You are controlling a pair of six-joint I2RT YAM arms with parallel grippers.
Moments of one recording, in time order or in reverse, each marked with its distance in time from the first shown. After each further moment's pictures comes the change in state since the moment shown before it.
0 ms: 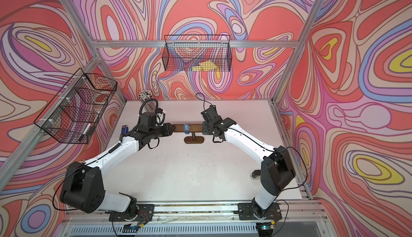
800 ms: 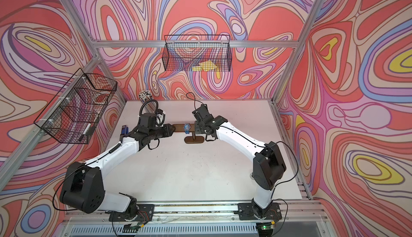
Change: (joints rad) left arm 0.000 -0.002 -0.006 0.007 0.011 -0.014; right arm 0.066 0.107 0.130 -0.020 0.003 0.000
